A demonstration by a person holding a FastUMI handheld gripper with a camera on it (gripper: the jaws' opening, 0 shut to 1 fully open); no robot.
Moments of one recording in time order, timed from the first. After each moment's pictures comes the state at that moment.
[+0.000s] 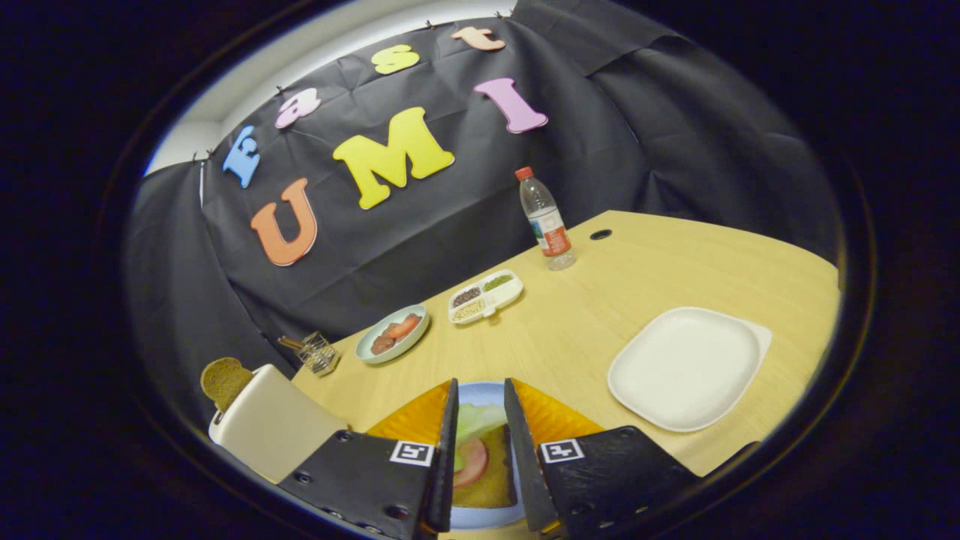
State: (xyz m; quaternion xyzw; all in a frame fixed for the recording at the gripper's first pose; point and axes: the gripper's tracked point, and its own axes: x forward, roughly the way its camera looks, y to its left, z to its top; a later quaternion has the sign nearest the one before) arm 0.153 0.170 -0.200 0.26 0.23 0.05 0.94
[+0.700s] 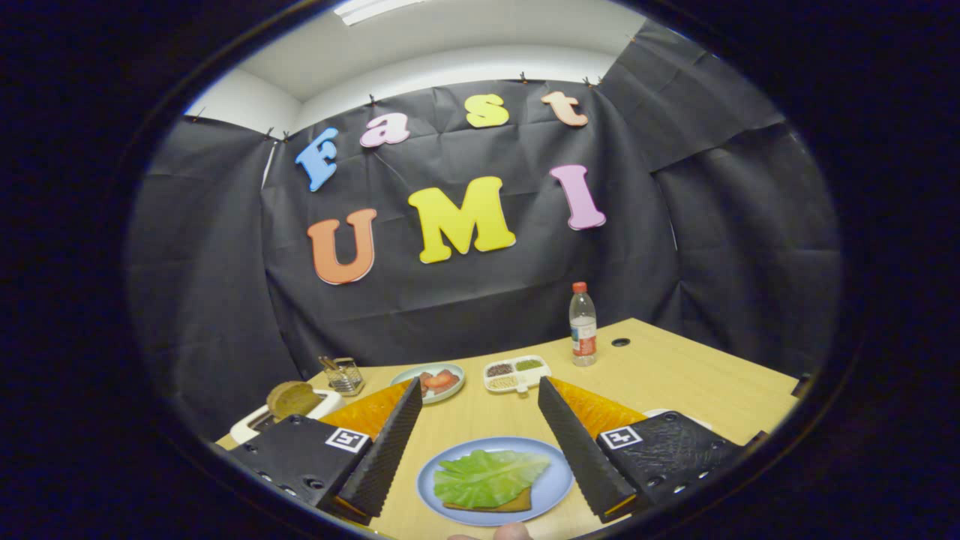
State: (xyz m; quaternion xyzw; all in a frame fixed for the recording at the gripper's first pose) arm 0.104 0.211 -0.046 0.14 0.08 0.07 0.98
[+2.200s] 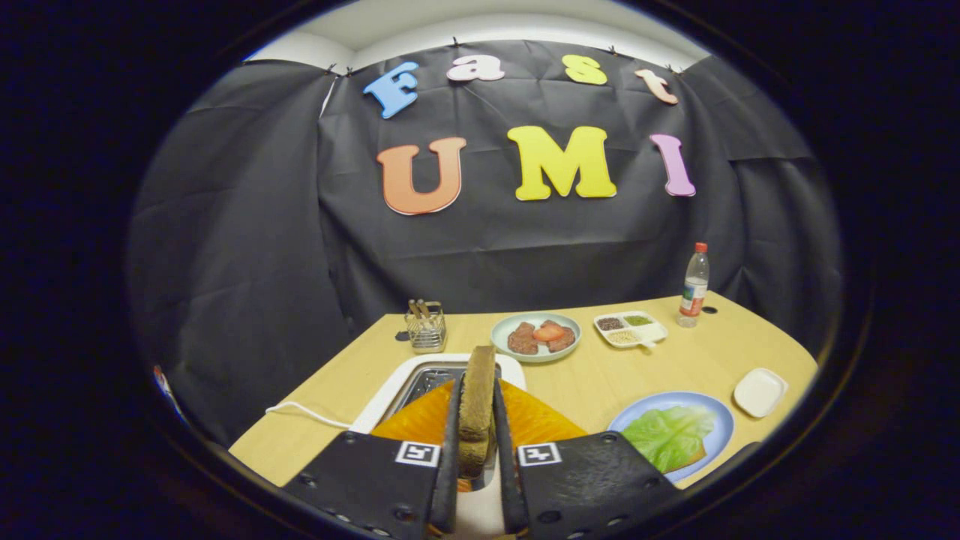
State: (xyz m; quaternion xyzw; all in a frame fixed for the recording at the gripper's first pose) arm 0.111 0.453 -0.098 0.07 0.18 0.13 0.97
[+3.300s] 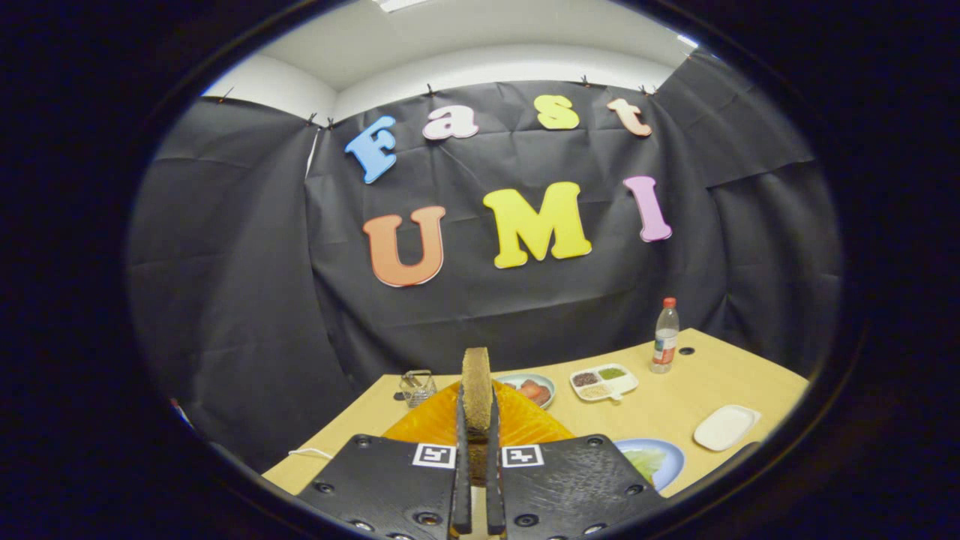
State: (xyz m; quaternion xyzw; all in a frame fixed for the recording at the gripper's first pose) arm 0.106 0.371 0.025 0.12 0.08 0.10 0.98
